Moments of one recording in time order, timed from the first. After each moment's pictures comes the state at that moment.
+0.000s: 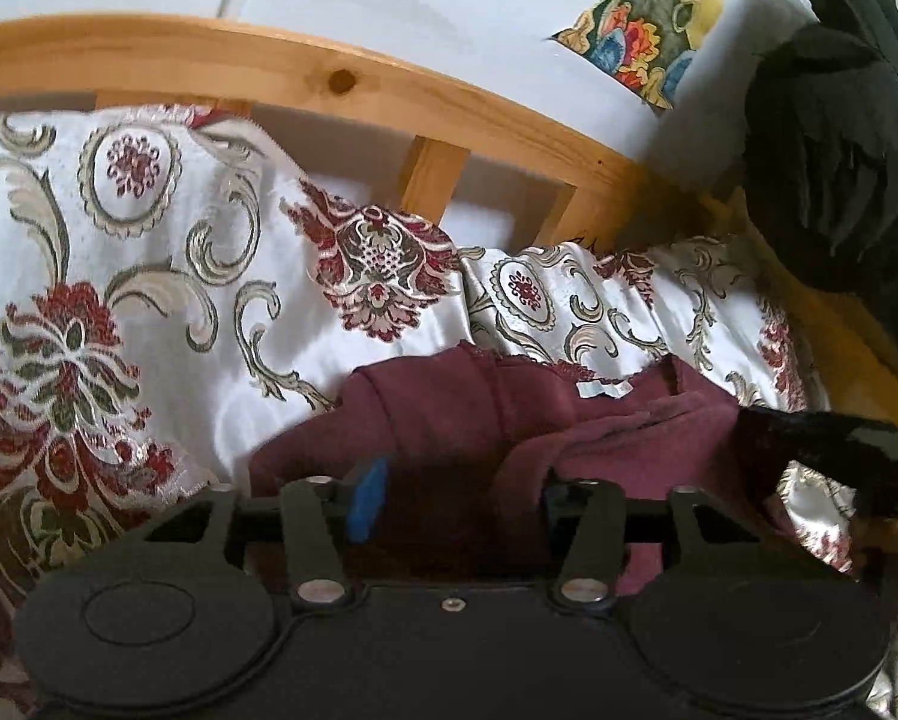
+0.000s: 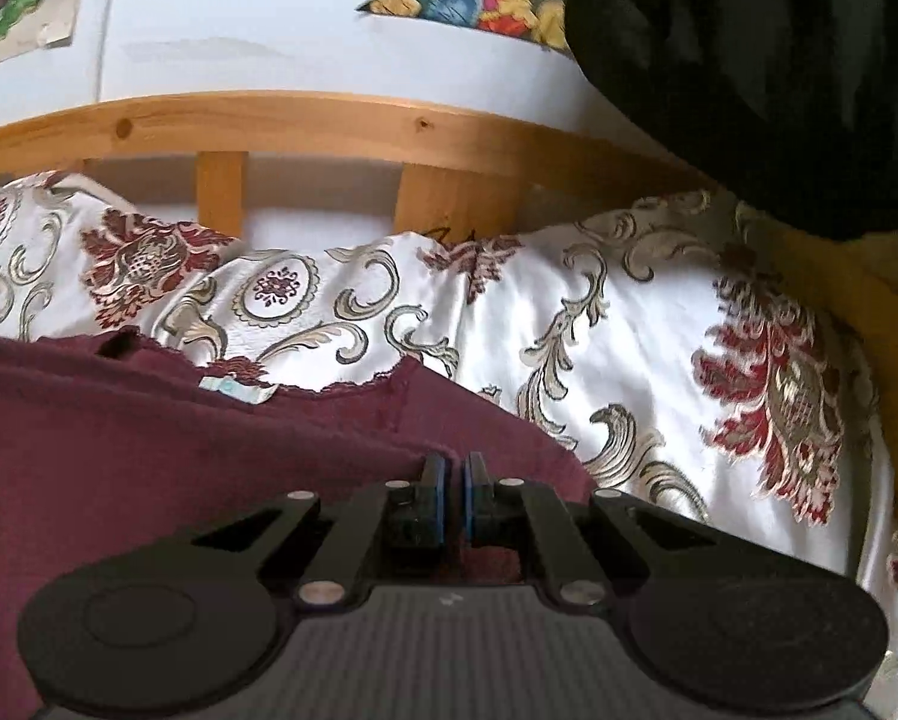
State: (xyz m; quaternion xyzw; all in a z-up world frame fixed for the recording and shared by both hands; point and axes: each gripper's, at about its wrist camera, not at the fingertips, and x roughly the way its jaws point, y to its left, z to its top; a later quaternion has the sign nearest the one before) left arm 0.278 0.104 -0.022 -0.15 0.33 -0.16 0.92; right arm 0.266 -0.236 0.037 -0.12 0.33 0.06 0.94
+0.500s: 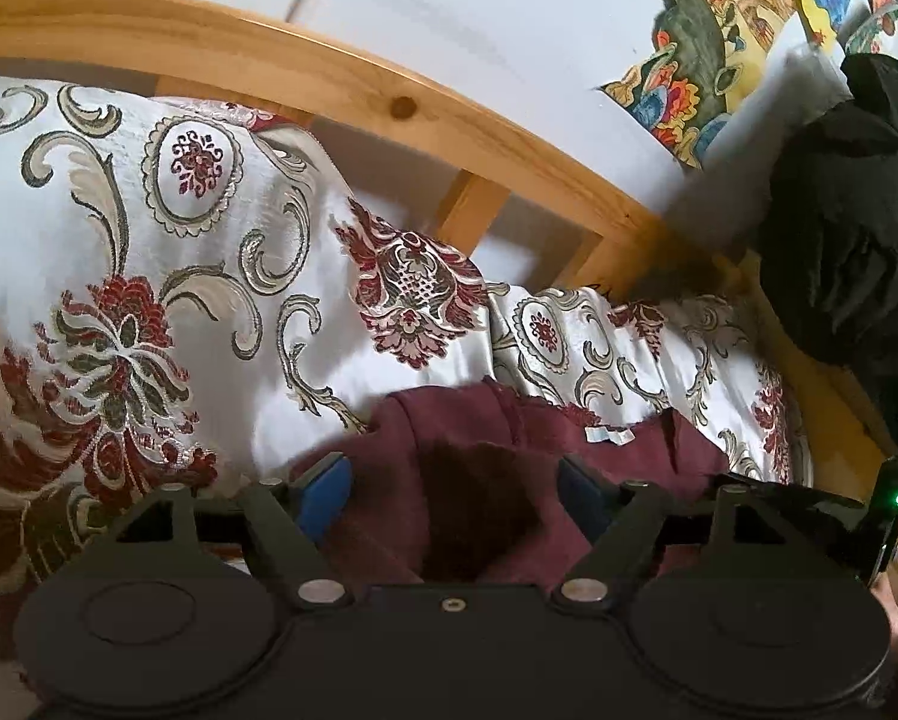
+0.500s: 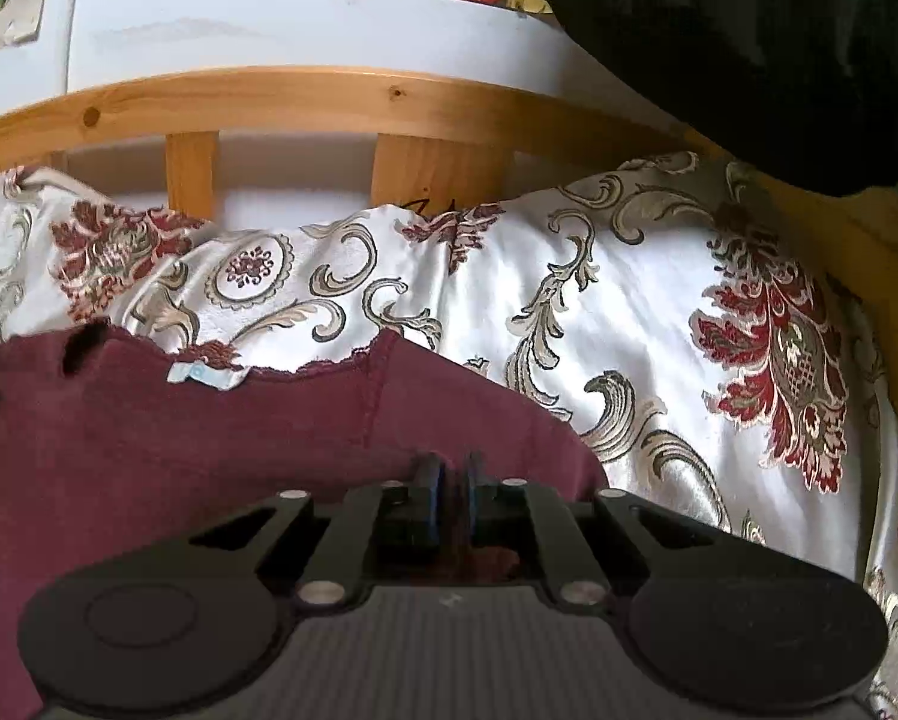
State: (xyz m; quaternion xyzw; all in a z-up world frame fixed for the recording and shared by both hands) left arm 0.277 0.132 -0.015 -0.20 0.32 -0.15 0.91; right arm 0.272 -0.241 0.025 -0.10 0.34 0.04 0.93
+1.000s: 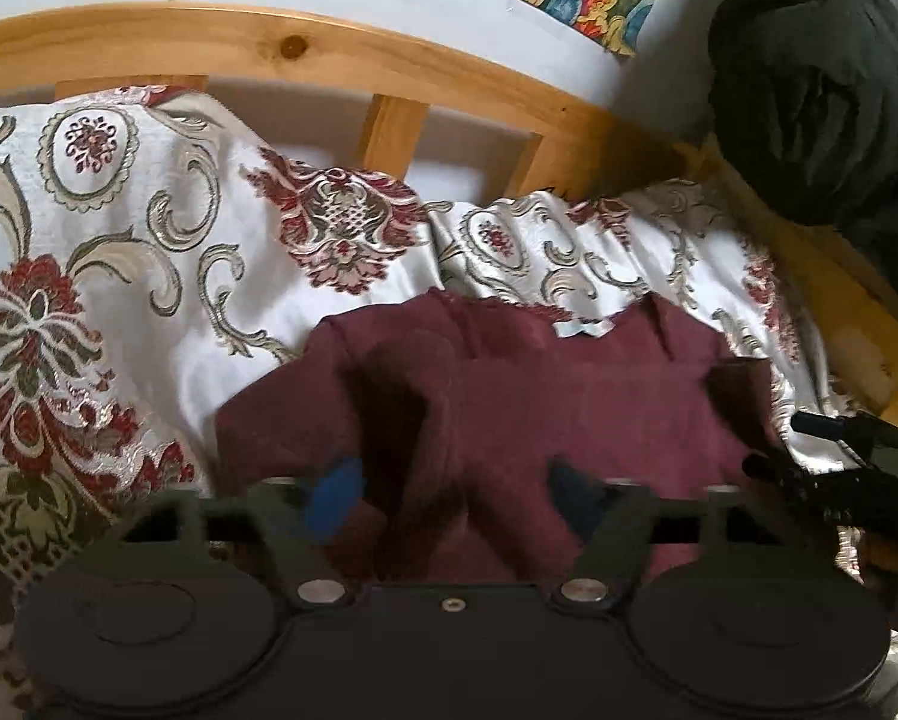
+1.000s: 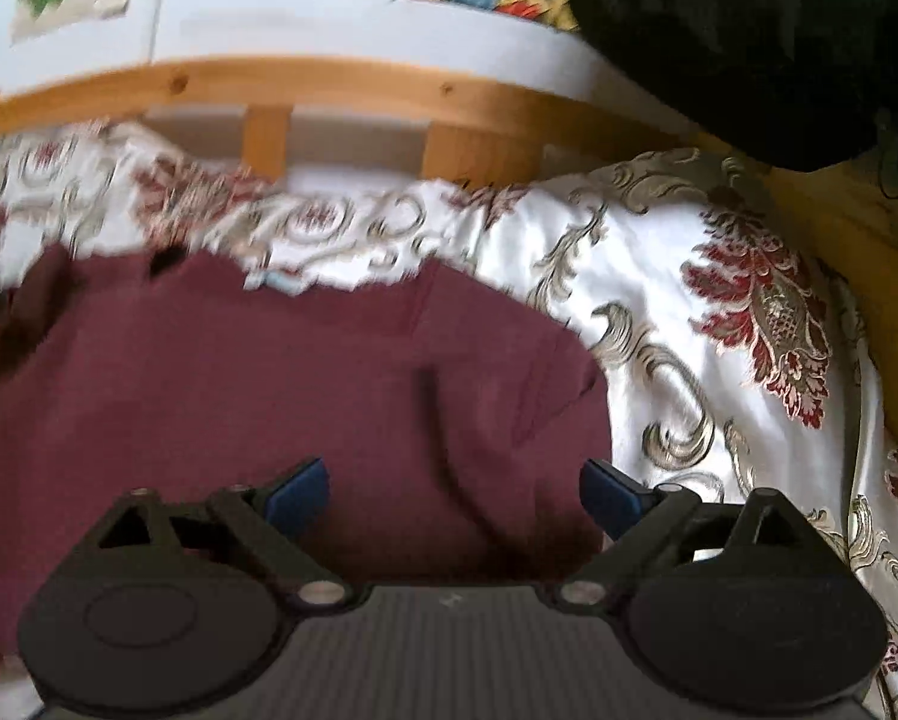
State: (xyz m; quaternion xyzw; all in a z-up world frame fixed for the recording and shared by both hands) left arm 0.265 0.085 -0.041 -0.10 0.34 -0.18 0.92; right arm 0.197 -0.248 0.007 -0.14 0.33 0.08 0.93
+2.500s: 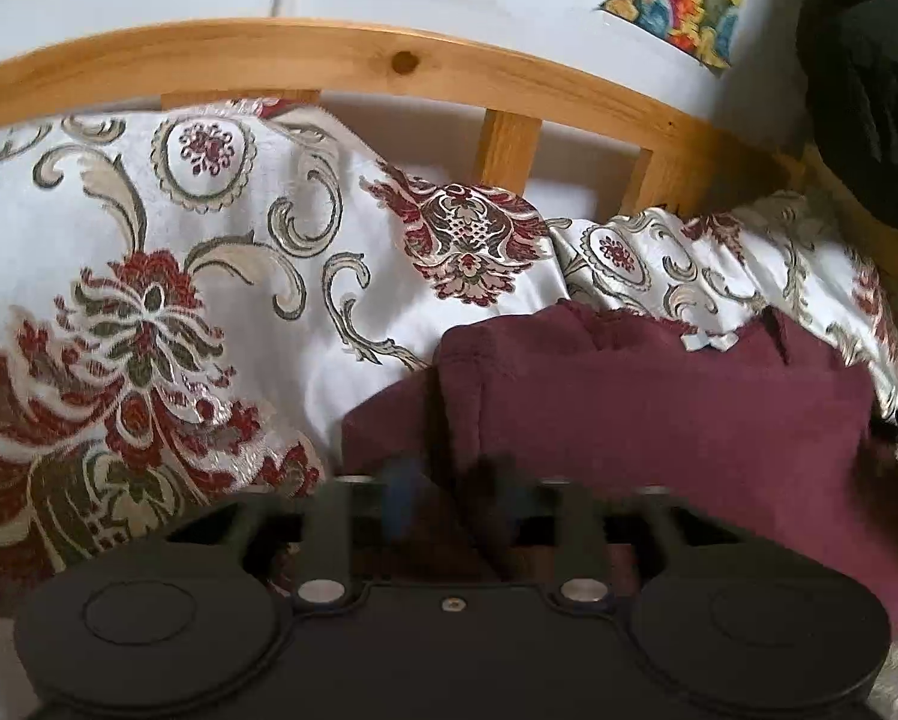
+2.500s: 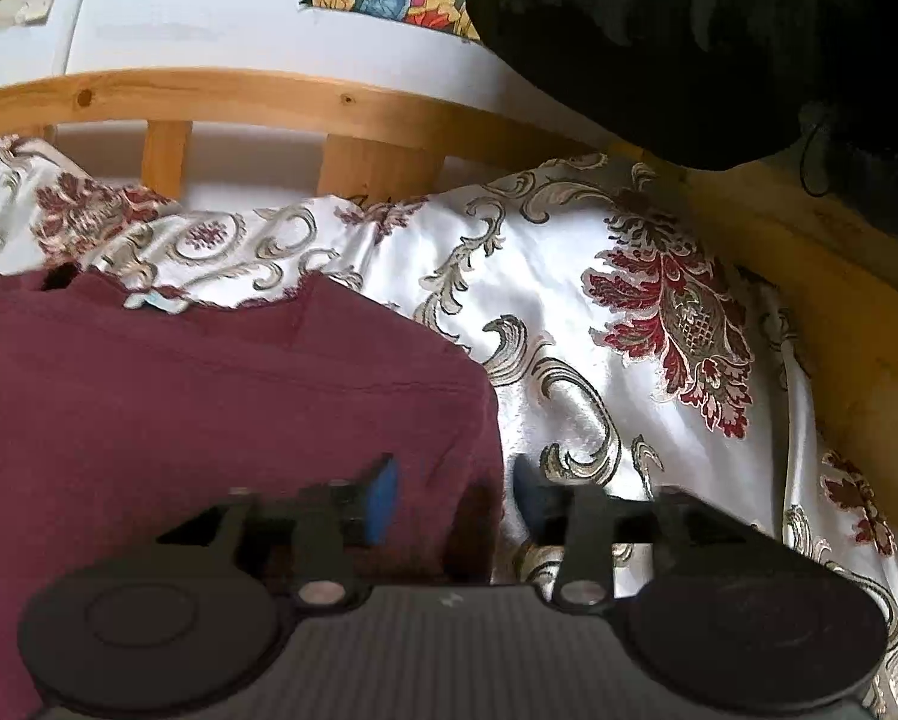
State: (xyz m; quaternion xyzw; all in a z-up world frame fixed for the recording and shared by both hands) left arm 0.262 0.100 -0.055 -0.08 0.32 -0.07 0.94; right arm 0.212 -0.271 0.006 -0.13 0.29 -0.01 0.95
